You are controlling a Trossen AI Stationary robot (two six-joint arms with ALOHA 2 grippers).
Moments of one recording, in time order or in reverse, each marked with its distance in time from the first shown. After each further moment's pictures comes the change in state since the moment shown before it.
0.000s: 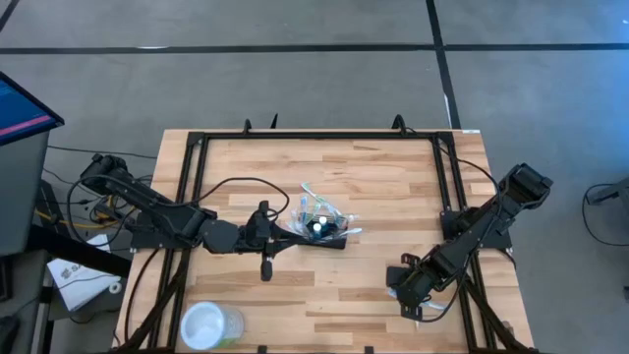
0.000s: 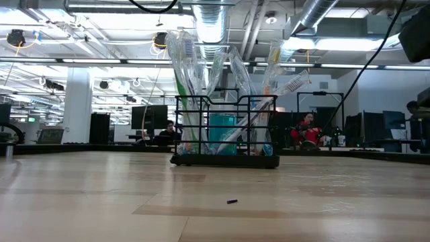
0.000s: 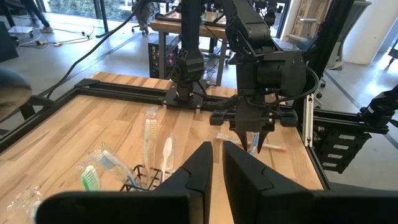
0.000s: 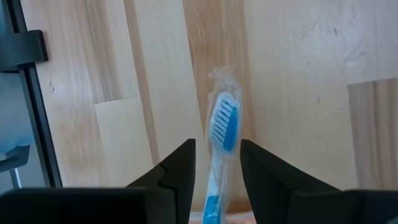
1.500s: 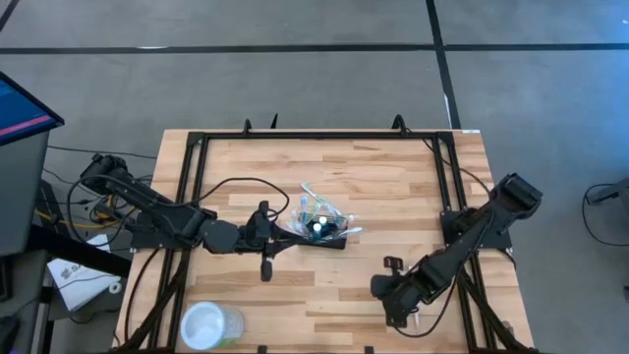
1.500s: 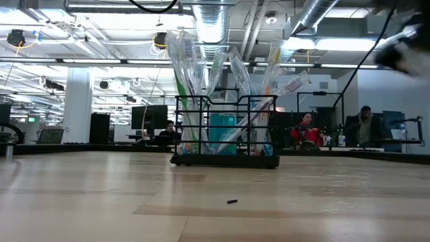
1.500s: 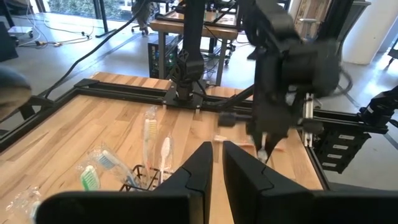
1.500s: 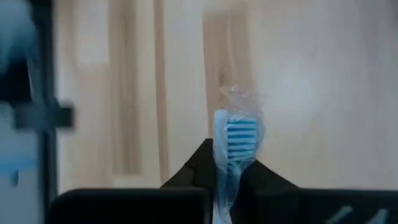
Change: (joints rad) left arm -0.001 0.000 0.000 0.001 0.000 0.000; right arm -0.018 0.129 0.244 -0.081 0.186 -0.165
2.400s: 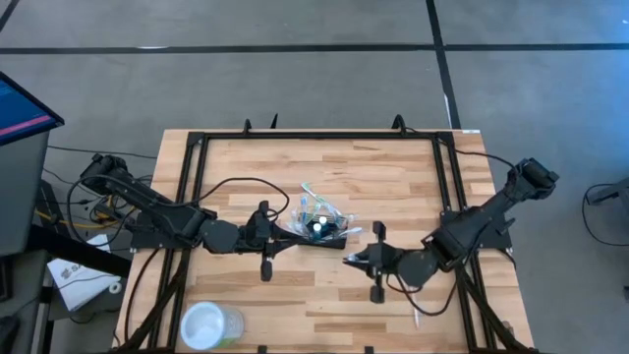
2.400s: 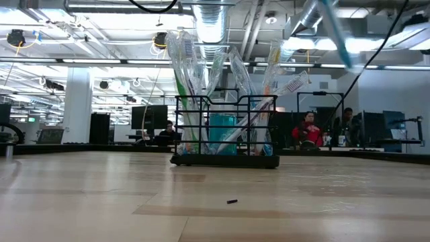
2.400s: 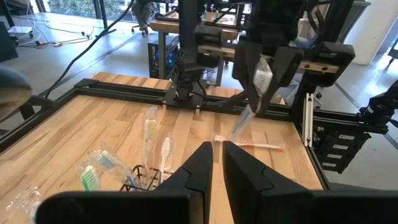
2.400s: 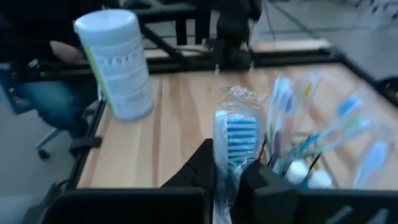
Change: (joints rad) left arm 0.000 0.000 0.000 0.000 0.000 0.000; right arm -0.109 -0.225 0.044 0.418 0.452 -0.437
